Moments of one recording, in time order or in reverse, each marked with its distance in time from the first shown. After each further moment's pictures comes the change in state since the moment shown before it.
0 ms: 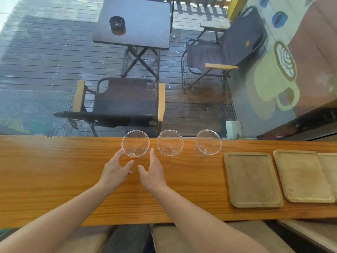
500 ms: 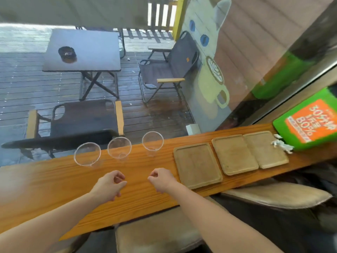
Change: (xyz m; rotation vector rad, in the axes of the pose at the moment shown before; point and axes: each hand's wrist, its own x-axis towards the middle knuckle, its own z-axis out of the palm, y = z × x) left_hand -0.080 0.088 0.062 0.313 -0.370 0.038; right_hand -0.096 0.035 -0.173 -0.292 -0.034 0.236
